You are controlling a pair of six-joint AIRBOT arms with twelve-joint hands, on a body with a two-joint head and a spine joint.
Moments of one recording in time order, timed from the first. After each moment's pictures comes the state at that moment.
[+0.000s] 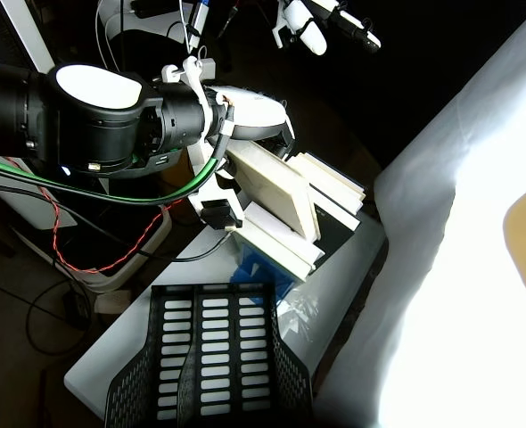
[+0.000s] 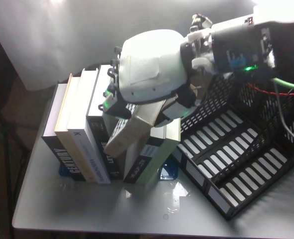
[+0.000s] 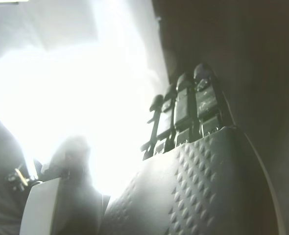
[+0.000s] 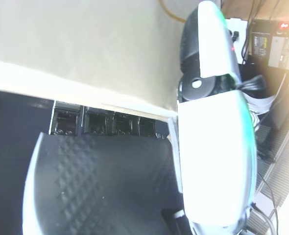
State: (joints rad) left arm 1.21 -0.98 1.17 -0.75 -1.49 0.32; right arm 0.03 -1.43 1.43 -1.71 0.52 0.22
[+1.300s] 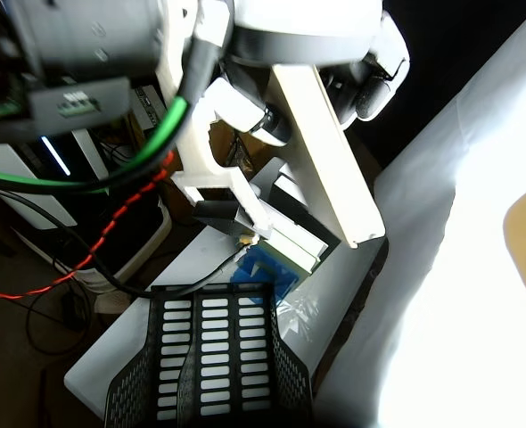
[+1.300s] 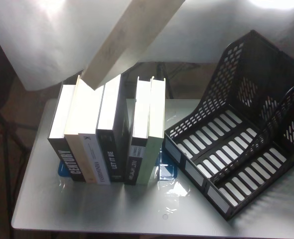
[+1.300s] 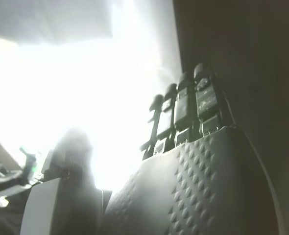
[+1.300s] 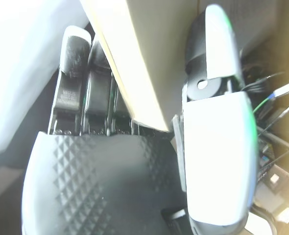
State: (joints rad) left arm 1.16 -0.99 1.18 -0.71 -1.46 0.32; right arm 0.39 -1.20 1.37 -1.63 0.46 0.23
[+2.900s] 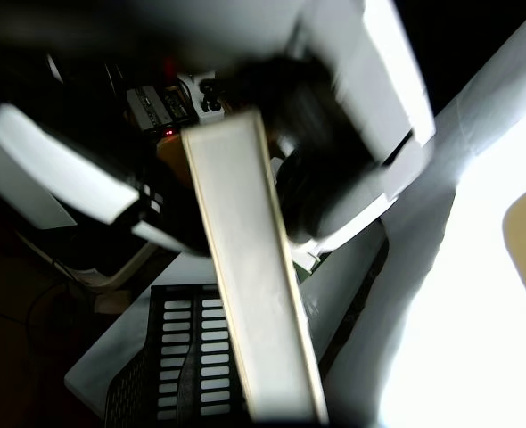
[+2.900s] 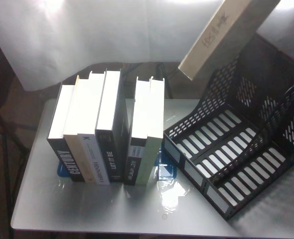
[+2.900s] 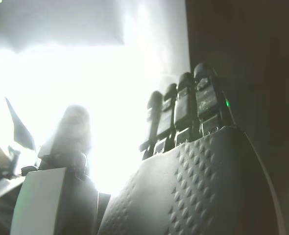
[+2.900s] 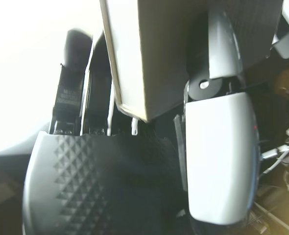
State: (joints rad) left arm 1.15 -0.99 1.15 -0.69 -1.43 0.32; right arm 0.50 -0.97 1.21 -2.52 0.43 0.80
